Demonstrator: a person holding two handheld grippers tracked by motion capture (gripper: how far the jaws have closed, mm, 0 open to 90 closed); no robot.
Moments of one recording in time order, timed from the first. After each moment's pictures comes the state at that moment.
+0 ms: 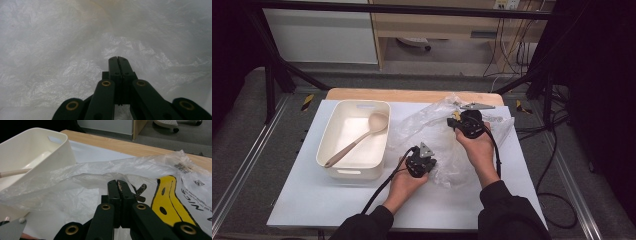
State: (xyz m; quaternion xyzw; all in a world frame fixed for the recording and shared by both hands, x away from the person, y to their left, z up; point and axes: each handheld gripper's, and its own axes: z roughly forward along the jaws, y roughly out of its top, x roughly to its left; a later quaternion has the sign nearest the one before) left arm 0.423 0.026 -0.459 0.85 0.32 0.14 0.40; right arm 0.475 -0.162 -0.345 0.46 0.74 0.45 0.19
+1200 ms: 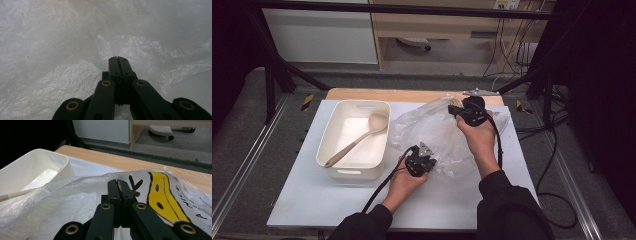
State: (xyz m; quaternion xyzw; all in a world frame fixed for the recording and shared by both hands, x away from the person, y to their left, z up) left arm 0.426 0.028 -0.459 0.85 0.32 0.13 0.40; right arm 0.486 -0.161 -0.311 0.47 0.72 0.47 0.20
